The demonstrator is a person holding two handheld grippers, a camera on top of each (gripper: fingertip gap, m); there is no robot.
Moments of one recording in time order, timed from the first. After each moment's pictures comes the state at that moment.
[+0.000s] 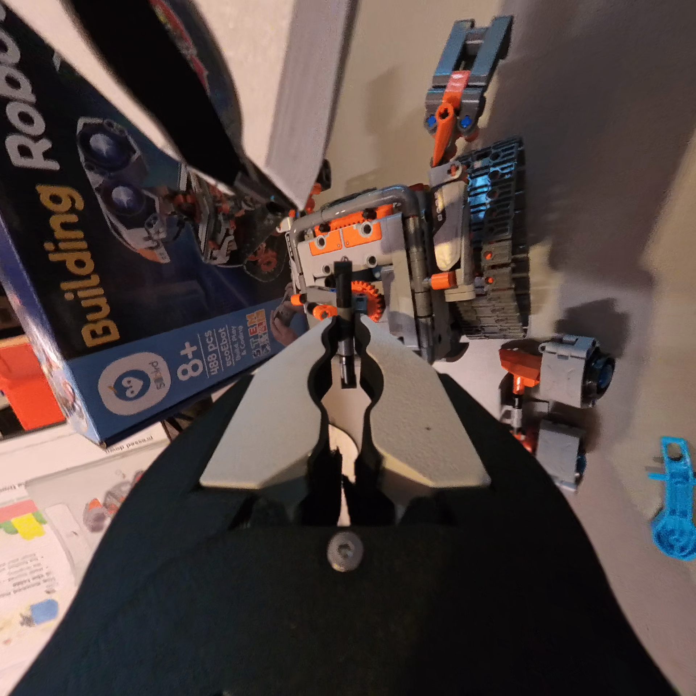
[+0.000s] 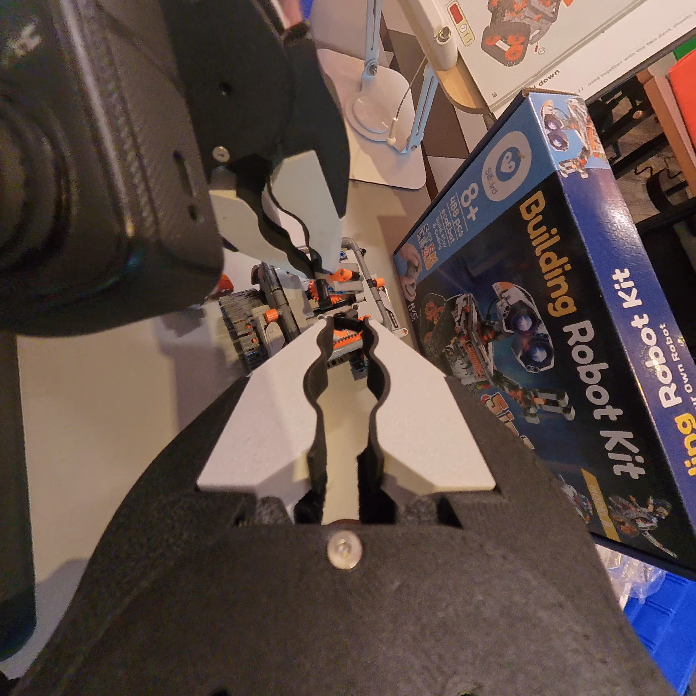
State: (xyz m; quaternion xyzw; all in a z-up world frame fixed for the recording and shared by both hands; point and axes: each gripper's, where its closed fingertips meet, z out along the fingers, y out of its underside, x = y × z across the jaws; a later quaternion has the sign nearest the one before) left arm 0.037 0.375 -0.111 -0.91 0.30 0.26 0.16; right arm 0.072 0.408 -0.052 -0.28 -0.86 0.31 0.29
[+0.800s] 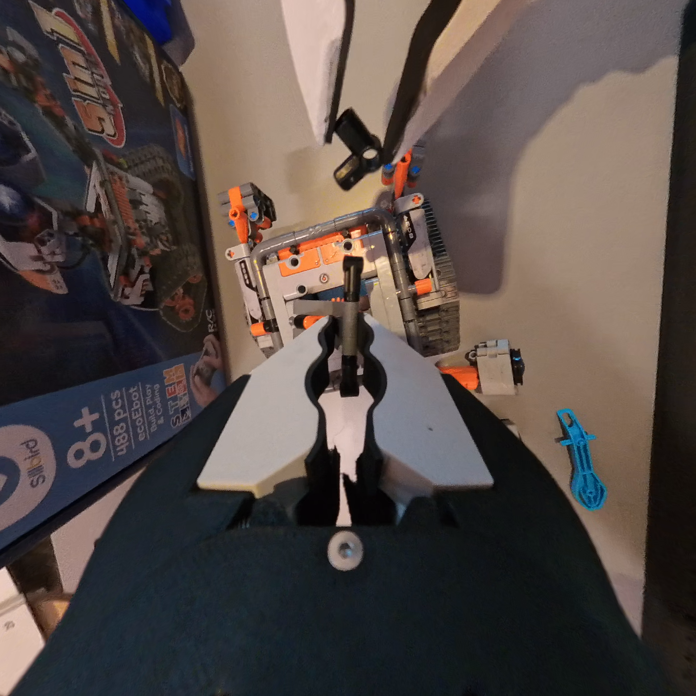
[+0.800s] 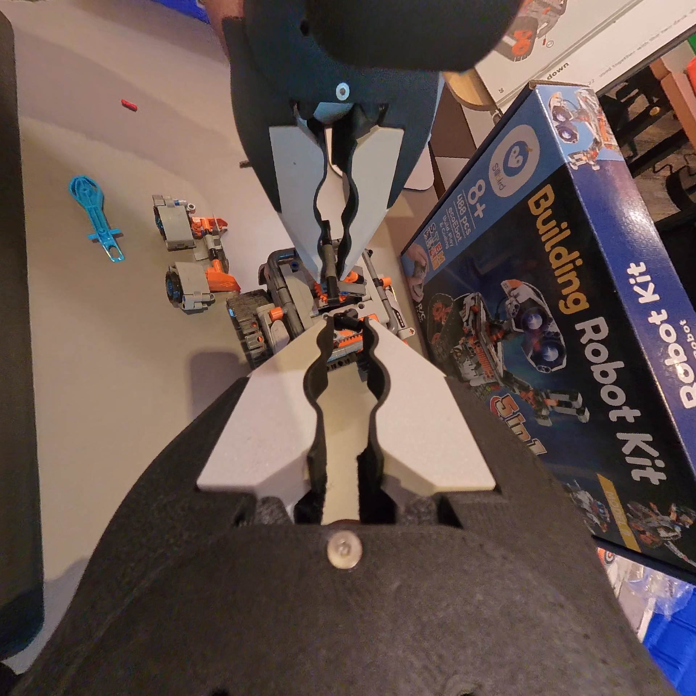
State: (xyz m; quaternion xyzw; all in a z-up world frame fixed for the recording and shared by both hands) left arm 0.040 0.378 -0.117 -0.93 0.31 0.00 0.22; right arm 0.072 0.409 -0.055 -0.29 -0.86 0.32 0.27
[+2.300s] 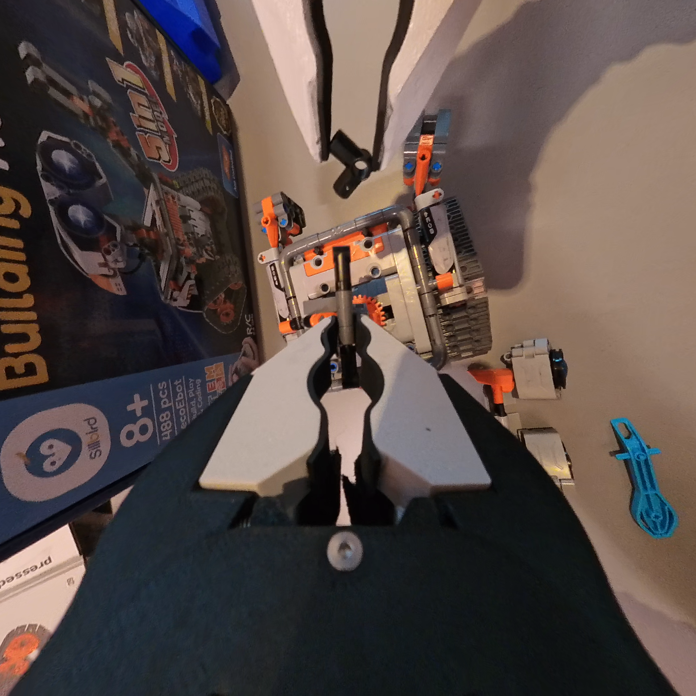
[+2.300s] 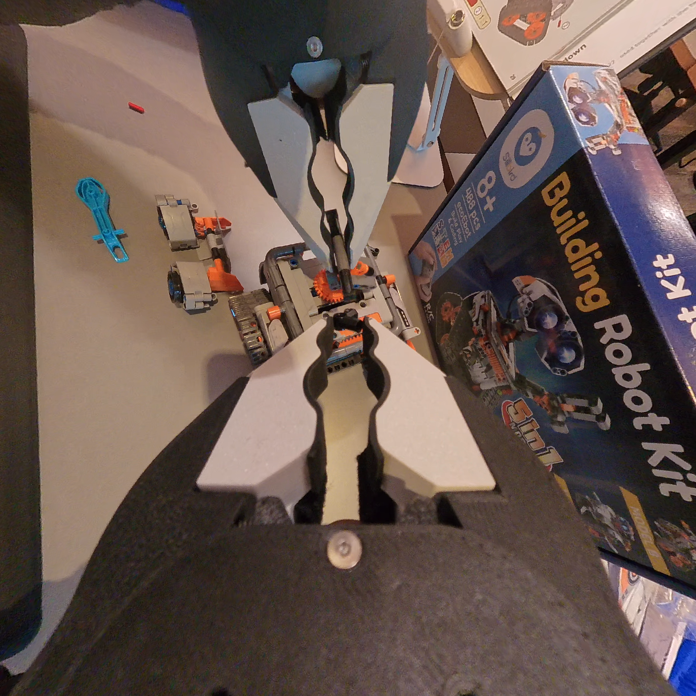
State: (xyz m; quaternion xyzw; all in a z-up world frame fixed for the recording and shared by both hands) left arm 0.030 0.381 -0.110 -0.91 0.33 0.06 0.26; right arm 0.067 0.411 -0.064 -0.29 -0.86 0.33 0.26
